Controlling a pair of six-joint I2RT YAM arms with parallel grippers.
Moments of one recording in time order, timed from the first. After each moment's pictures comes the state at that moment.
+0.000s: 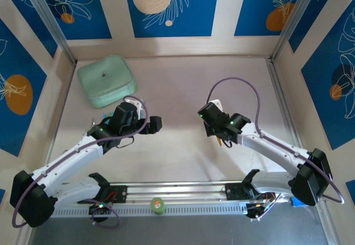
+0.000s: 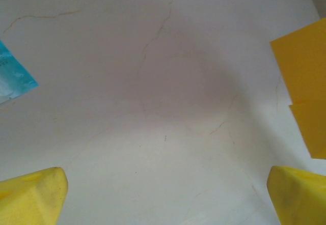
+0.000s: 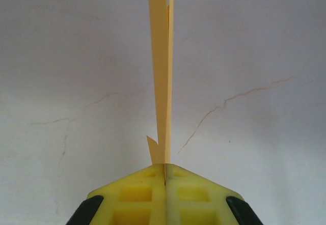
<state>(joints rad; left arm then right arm) -0.65 1.03 0.76 -0.42 0.03 -0.56 0.78 1.21 0.91 -0.82 0.49 0.41</state>
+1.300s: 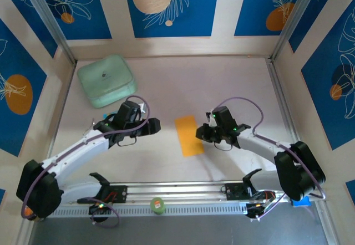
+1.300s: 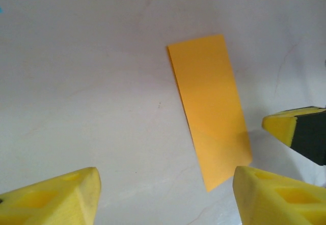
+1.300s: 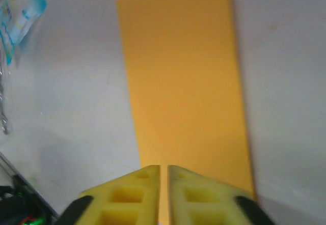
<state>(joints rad) -0.60 1.16 0.76 -0.44 0.20 -0.71 0.49 1.27 0.52 -0.17 -0.42 0.74</state>
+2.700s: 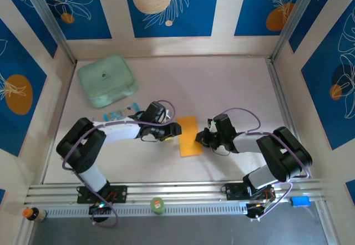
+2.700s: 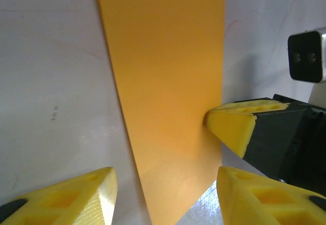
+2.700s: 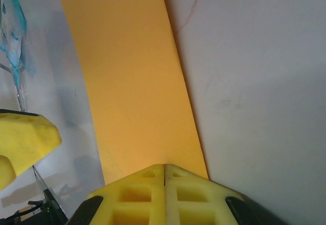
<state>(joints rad) -0.71 1.67 0.85 -0.11 0.47 -0.87 0.47 1.48 0.38 0.23 -0.49 0.92</state>
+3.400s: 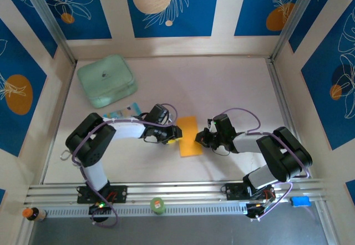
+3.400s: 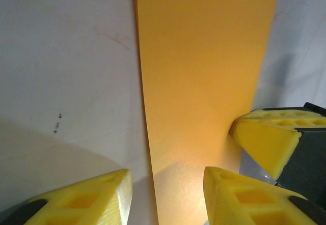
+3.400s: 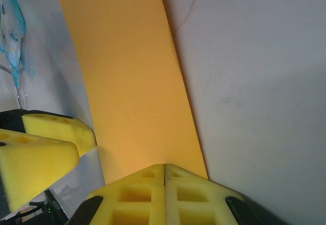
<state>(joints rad) -0.72 1.77 0.86 -0.08 0.50 -0.94 0.48 1.48 0.38 0.23 -0.49 0.93</state>
